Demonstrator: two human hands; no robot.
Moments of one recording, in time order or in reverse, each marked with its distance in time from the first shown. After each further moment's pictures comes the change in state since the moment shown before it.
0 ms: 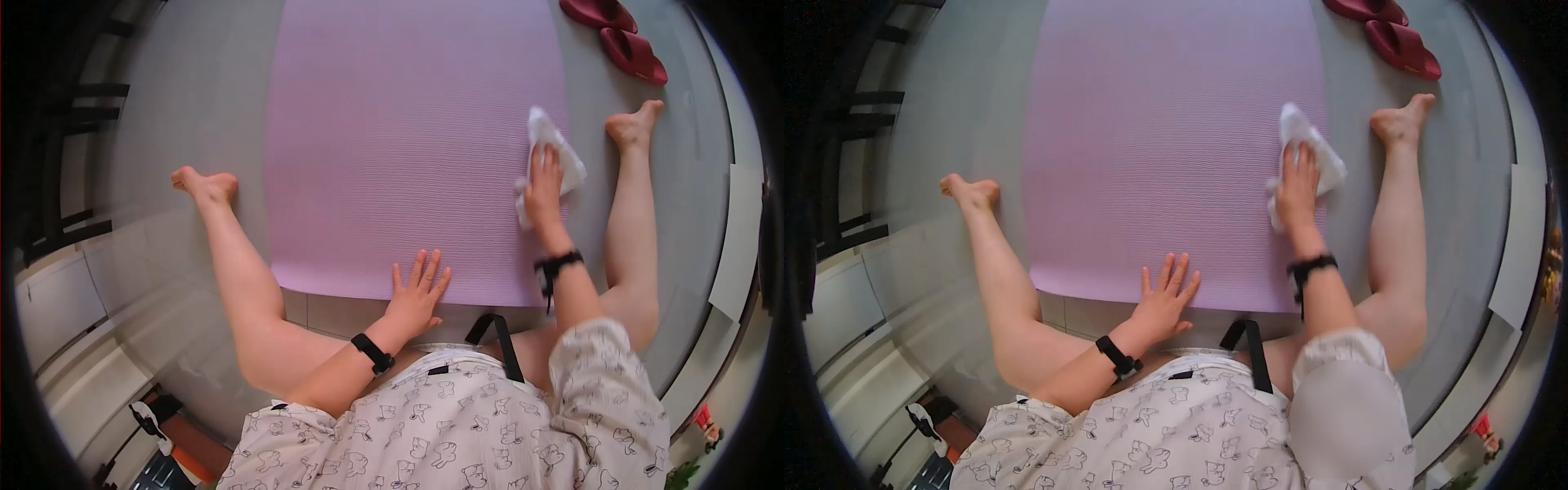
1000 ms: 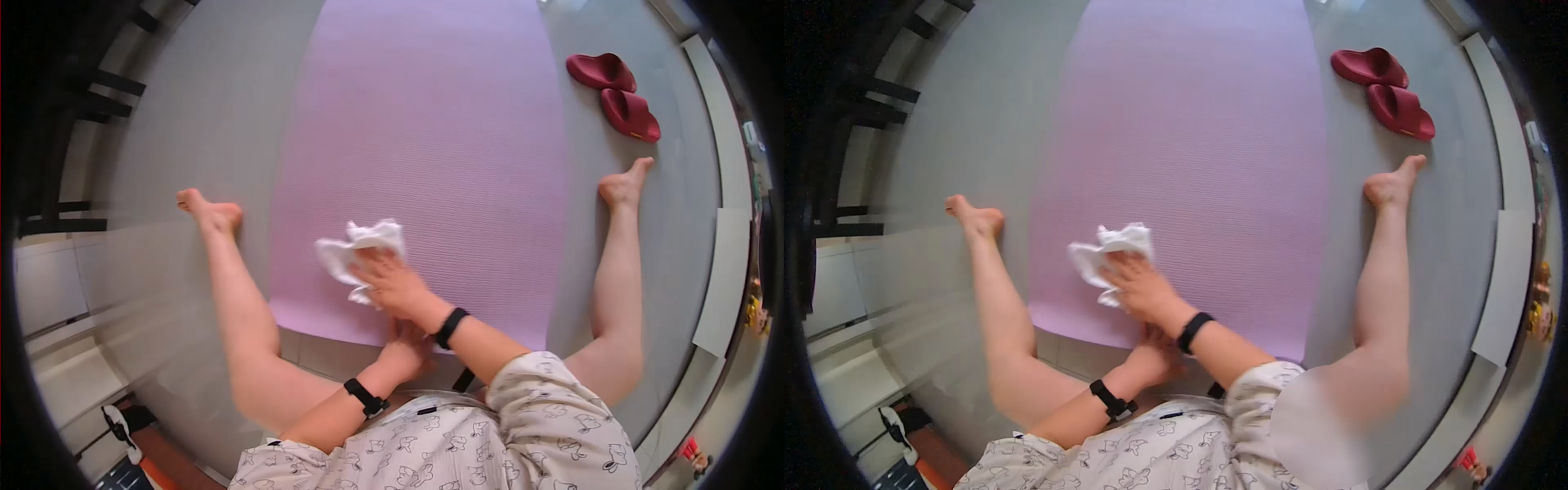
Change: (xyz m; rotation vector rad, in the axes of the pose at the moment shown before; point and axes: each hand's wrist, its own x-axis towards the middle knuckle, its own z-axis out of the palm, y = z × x) left_hand 0.007 -0.014 0.031 -0.135 -0.075 0.014; right_hand -0.031 -0.207 0.045 0.445 -0.454 -0.714
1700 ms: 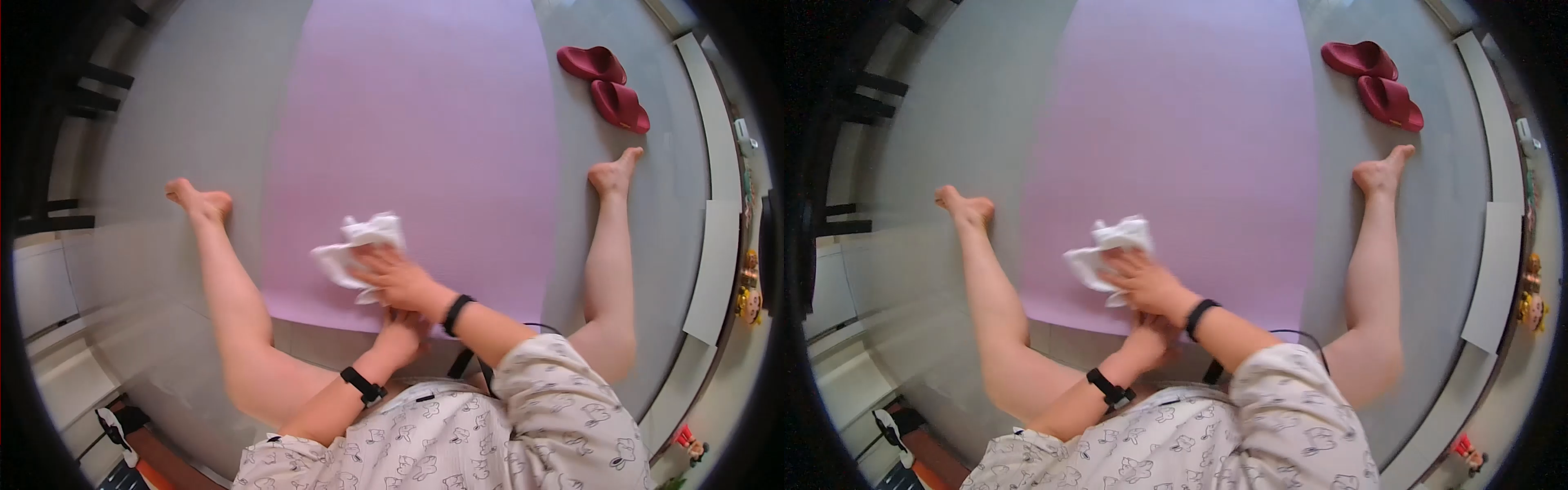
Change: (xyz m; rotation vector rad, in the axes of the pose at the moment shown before) left_hand 0.002 0.004 0.003 0.029 0.017 -0.044; right_hand -0.025 0.001 -0.008 -0.161 -0.111 -0.113
